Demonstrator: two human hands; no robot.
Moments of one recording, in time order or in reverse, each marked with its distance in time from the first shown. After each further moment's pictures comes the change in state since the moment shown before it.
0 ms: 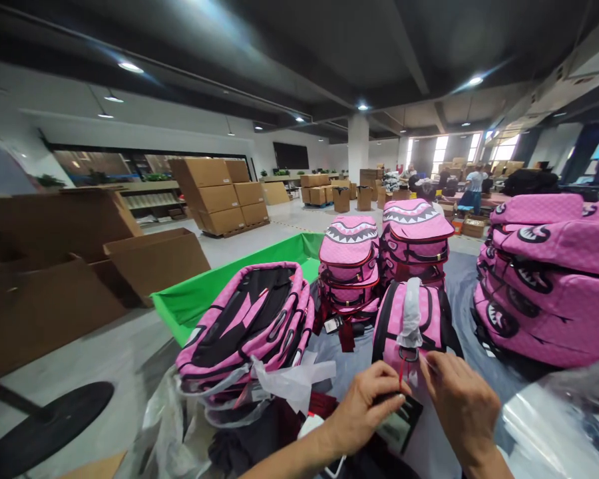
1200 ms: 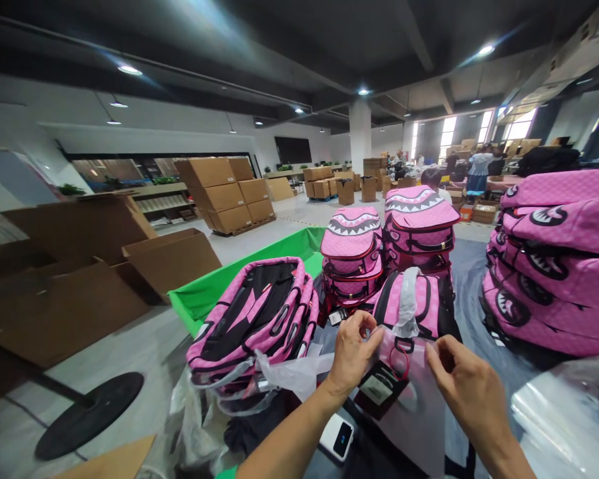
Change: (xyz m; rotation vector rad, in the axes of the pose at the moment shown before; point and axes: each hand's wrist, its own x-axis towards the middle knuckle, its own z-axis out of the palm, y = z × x) left_hand 0.051 -0.004 -0.018 0.373 0.422 -0.283; right_hand 0.005 0.019 -0.005 0.450 -0.394 0.467
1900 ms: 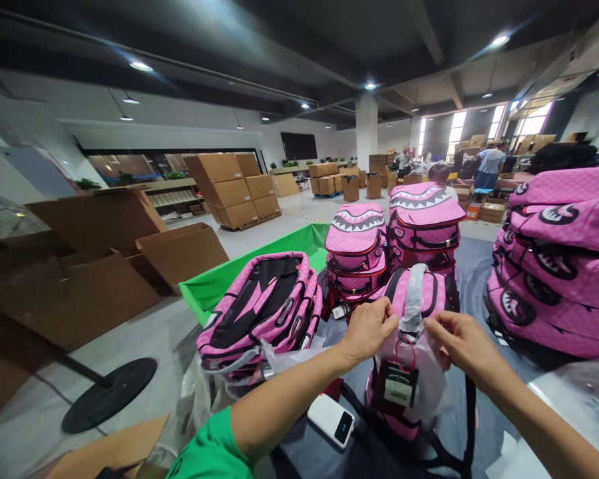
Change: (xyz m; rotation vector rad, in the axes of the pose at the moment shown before) left_hand 0.036 0.041 -0.005 0.292 -0.330 0.051; right_hand 0.052 -0.011 -0.017 0.612 -0.524 0.272
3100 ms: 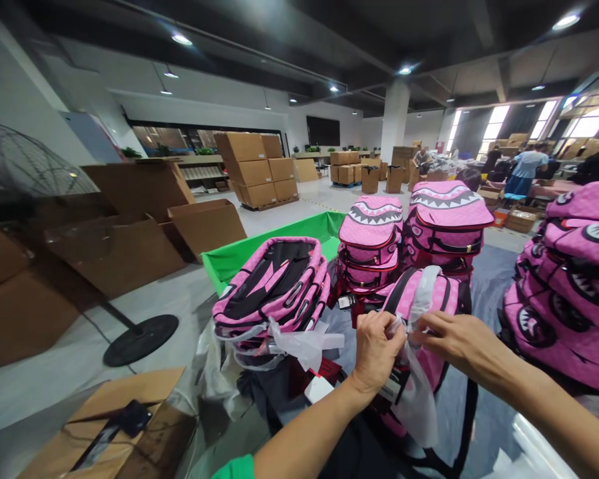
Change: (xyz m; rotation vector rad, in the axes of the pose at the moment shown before) left_hand -0.028 0.002 0.051 -0.091 0.505 -0.147; right_hand 0.042 -0.001 -0.031 -1.143 -0.225 -1.377
